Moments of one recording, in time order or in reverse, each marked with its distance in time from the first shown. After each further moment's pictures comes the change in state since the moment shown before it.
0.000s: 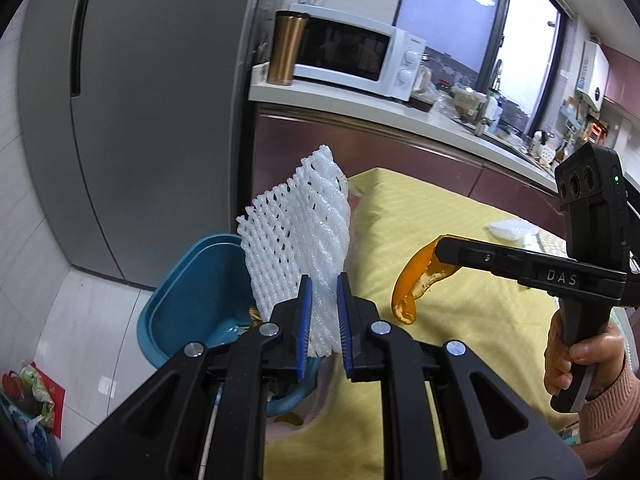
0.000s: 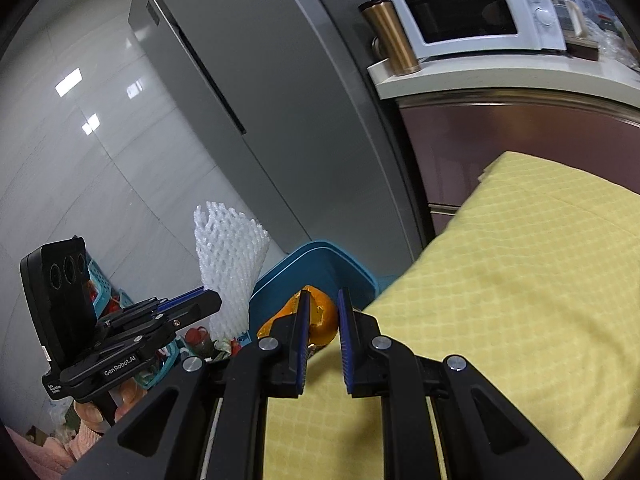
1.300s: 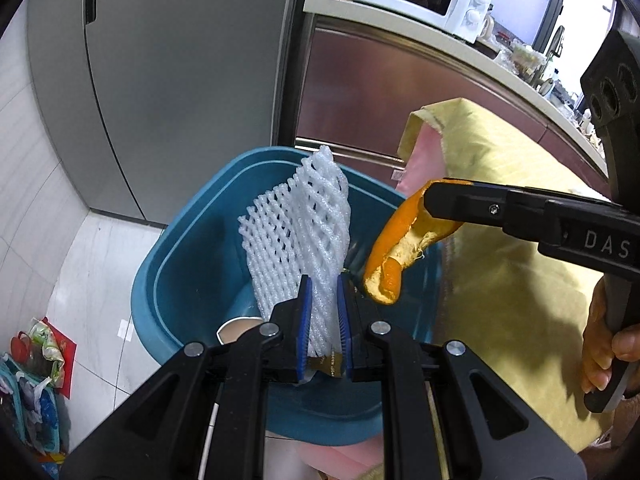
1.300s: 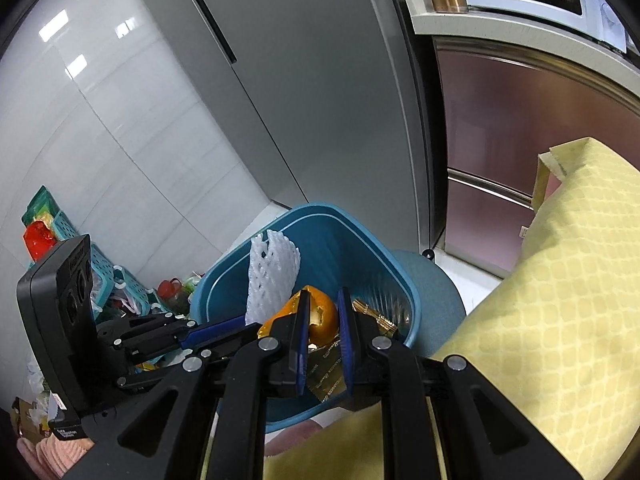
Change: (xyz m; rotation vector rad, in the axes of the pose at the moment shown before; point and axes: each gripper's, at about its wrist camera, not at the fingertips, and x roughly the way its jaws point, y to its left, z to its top) left arm 0.120 0.051 -0.023 -0.072 0.232 0.113; right arm 0.118 0.023 0.008 -0.089 0.217 -0.065
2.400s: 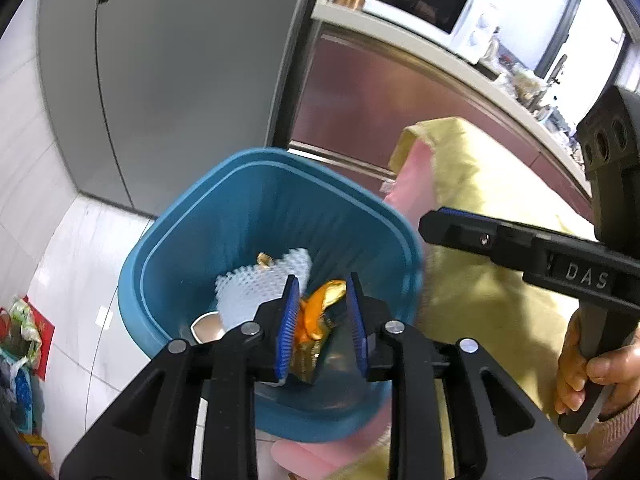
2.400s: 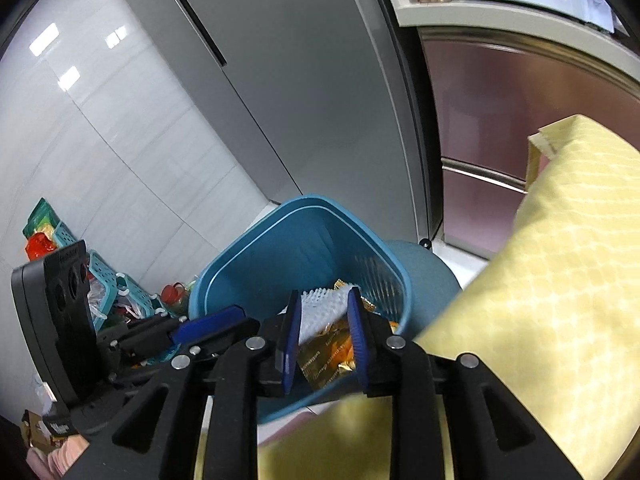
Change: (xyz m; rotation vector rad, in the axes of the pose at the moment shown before) left arm 0.005 -0.014 0.000 -0.079 -0.049 -0.074; right arm -0.013 -0.011 -0.009 0.044 -0.008 0.013
